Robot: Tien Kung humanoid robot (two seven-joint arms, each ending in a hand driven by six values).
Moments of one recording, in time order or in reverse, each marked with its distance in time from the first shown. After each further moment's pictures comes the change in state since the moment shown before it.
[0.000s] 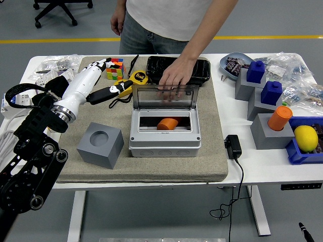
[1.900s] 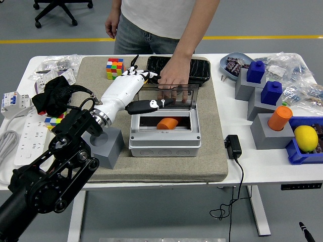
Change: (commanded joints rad) left arm -0.096 -0.027 0.244 0.046 0.049 0.042 0.008; right arm 0.004 -0.004 -0.012 0.000 0.004 0.000 -0.001
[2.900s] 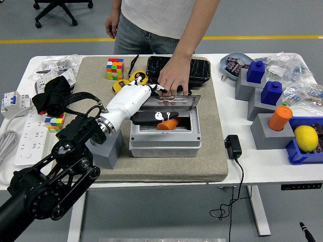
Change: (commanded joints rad) left arm 0.005 0.047 0.094 -0.047 -0.016 -0.020 0.027; right arm -0.002 -0.001 0.013 0.000 -0.014 -0.001 -0.002
